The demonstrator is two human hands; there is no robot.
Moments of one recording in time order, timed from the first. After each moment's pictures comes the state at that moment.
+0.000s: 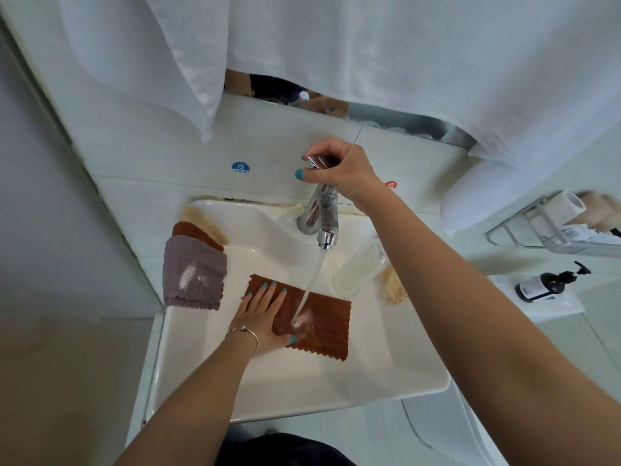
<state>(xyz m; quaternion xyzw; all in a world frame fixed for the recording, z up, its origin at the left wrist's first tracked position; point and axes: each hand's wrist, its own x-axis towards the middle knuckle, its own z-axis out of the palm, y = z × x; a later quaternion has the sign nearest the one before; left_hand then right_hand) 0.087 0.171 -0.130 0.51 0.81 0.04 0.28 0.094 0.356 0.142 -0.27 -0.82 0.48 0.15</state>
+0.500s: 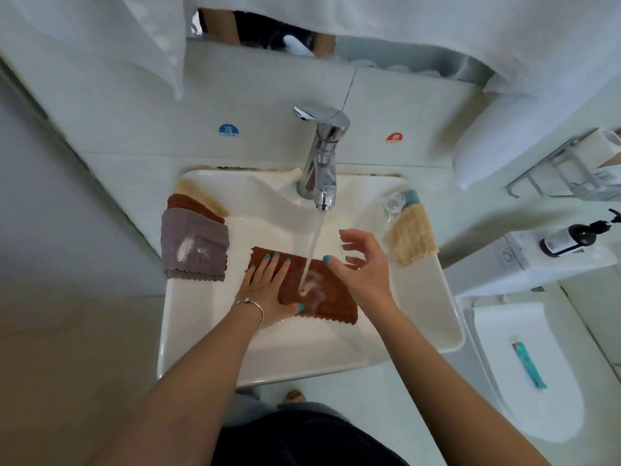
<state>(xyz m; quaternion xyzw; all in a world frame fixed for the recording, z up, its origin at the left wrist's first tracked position) 0.092 0.169 -0.126 0.49 0.82 0.03 0.28 0.235 0.281 -0.009 -0.40 -0.72 0.49 0.28</state>
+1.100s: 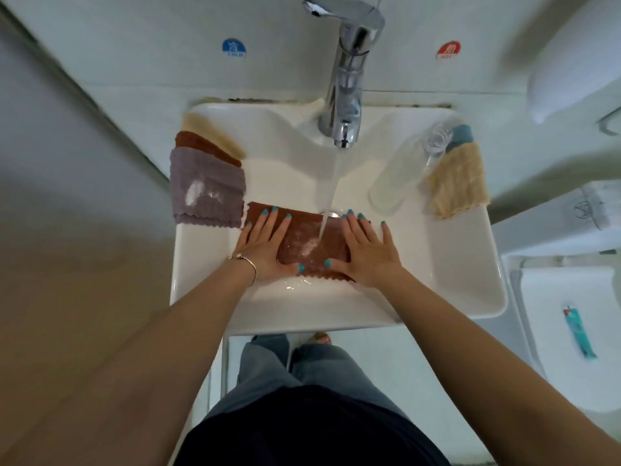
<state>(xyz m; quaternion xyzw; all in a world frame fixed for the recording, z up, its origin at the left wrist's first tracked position) 0.080 0.138 -0.122 0.46 0.83 -0.02 0.32 0.251 0.302 -0.118 -0.26 -0.93 0.08 -0.26</state>
